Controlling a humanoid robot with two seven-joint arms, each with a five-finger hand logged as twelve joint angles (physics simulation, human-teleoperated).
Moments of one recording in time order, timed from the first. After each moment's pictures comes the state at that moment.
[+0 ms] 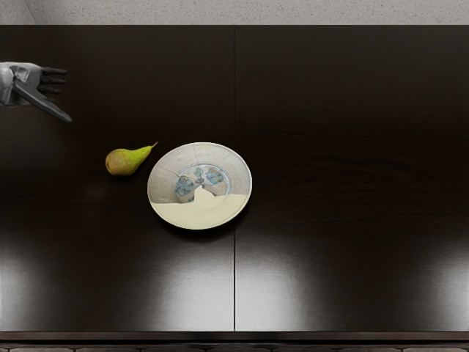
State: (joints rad) left arm -1.25 0.50 -0.22 -0.29 0.31 -0.61 0.32; right arm 0.00 0.00 0.18 0.07 0.10 -0.03 0.01
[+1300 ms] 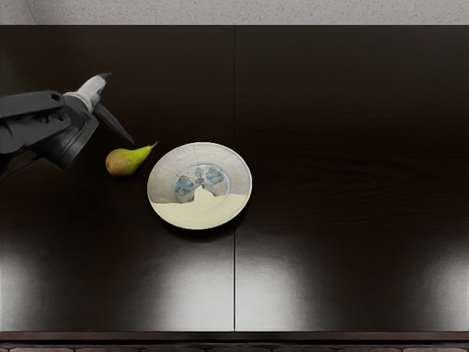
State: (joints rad) left arm -1.33 0.43 0.23 -1.02 0.39 0.46 0.35; right arm -0.01 0.00 0.18 0.07 0.10 -0.02 0.01
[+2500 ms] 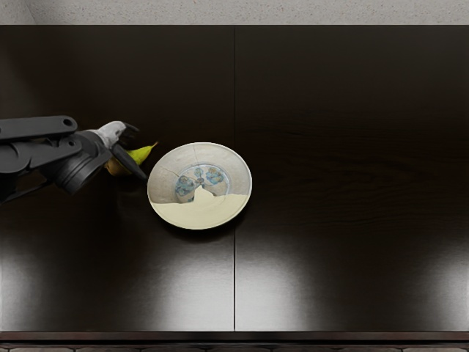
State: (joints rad) left arm -1.29 0.46 0.24 -1.17 0.33 0.41 0.44; right arm -0.01 0.00 0.18 0.07 0.10 -0.02 0.01
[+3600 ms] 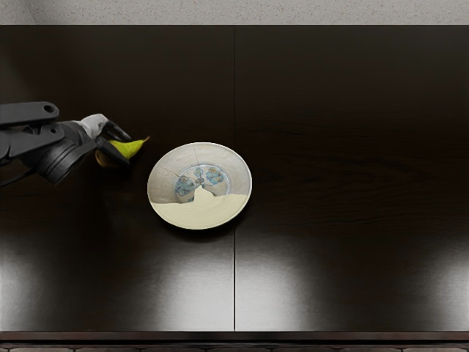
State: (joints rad) left arm -1.34 0.51 0.24 -1.20 0.33 0.40 0.52; right arm -0.01 0.00 0.18 0.07 0.10 -0.02 0.01
